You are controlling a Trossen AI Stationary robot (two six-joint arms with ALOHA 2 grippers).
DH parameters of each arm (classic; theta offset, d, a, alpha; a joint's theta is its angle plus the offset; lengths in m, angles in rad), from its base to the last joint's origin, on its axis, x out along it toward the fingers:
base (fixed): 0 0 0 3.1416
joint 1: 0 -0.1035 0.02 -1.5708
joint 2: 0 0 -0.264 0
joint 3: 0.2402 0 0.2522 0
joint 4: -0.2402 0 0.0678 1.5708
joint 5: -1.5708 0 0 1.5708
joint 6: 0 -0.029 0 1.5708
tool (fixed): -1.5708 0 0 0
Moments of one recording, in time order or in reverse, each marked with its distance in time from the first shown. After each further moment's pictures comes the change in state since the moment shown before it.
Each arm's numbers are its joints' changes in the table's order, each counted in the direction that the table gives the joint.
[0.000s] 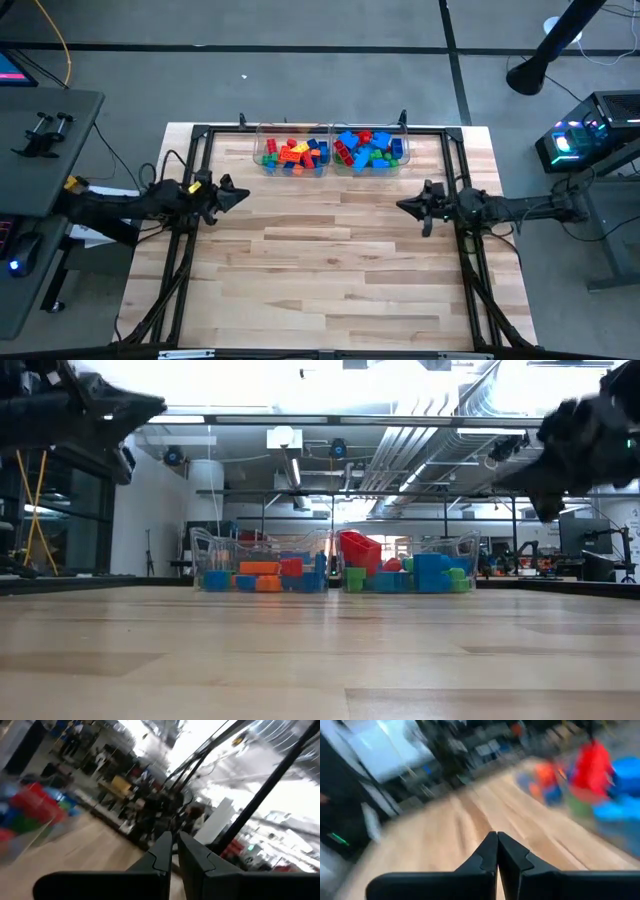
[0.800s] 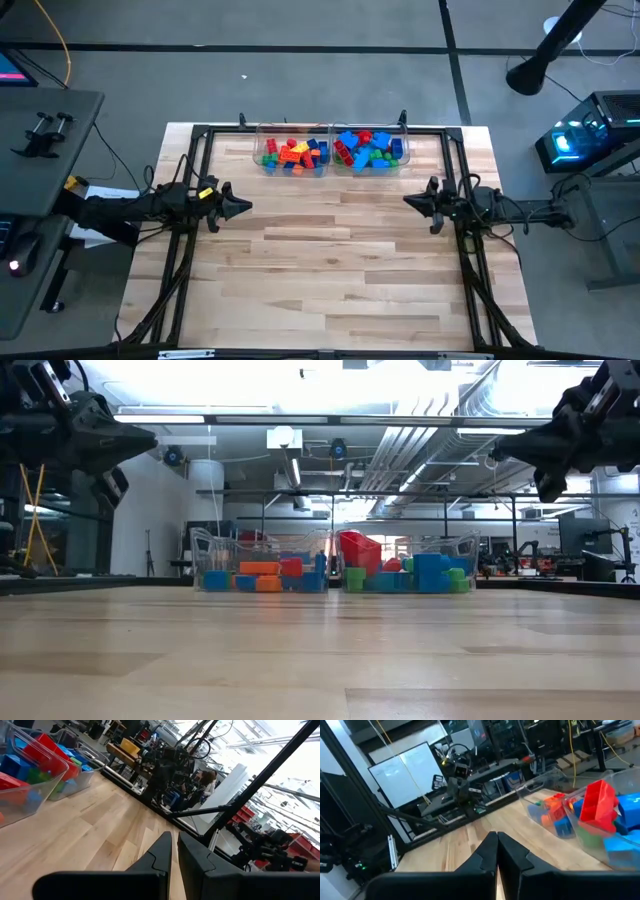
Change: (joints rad) left arm -0.005 0.138 -0.002 -0.341 0.074 0.001; right arm -0.002 0.220 0.006 -0.037 -0.003 0.003
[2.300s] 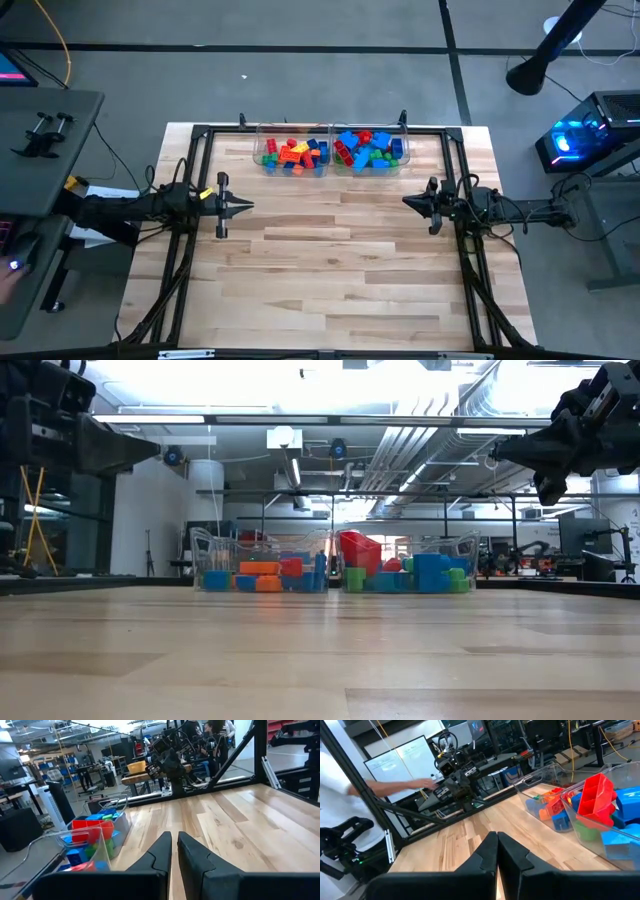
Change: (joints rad) left arm -0.004 -0.037 0.000 0.002 -0.018 -0.849; right arm 0.000 -0.017 0.000 -0.016 -0.001 0.000
